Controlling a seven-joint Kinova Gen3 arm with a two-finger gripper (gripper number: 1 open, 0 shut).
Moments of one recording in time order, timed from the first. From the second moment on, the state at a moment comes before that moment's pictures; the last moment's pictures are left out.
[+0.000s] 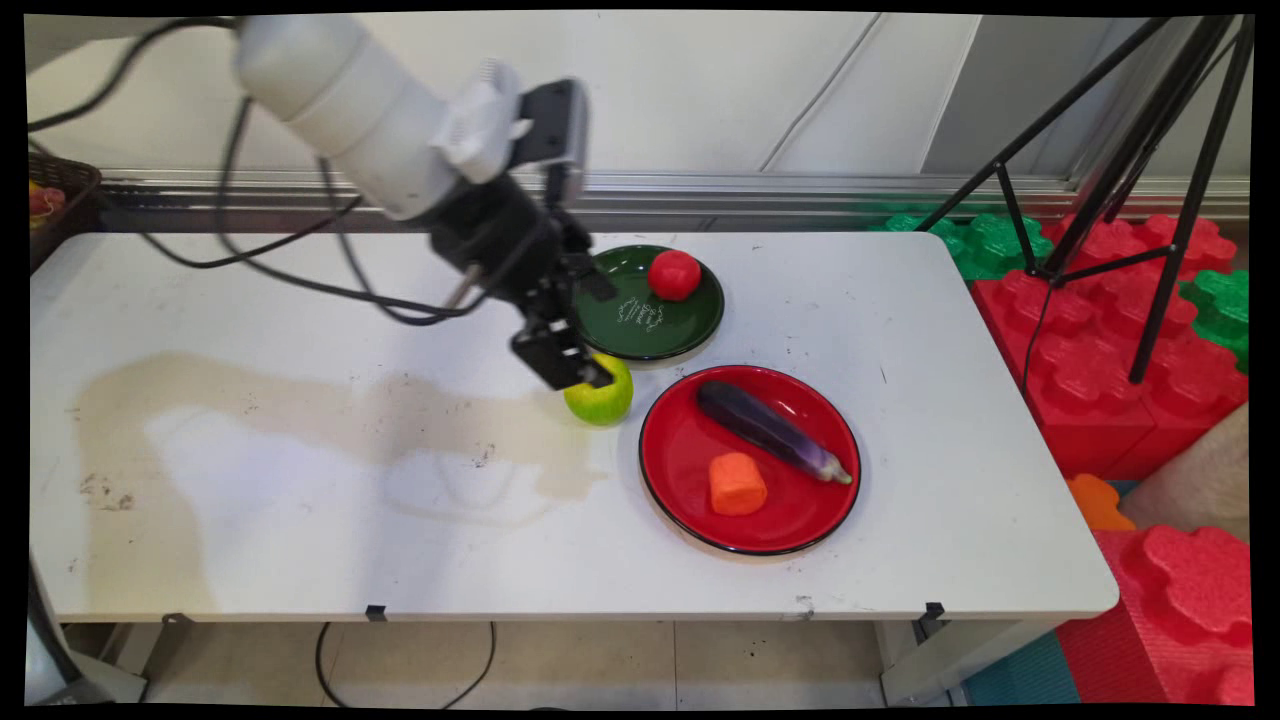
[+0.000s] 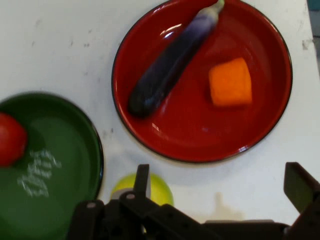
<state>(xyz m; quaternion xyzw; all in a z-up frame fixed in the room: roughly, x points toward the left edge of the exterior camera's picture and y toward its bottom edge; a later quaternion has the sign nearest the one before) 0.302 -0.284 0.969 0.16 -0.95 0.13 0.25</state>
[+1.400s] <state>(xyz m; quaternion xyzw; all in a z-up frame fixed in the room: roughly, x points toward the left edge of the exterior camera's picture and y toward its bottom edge) 0.156 -0.415 0.848 0.00 -0.98 0.12 0.16</state>
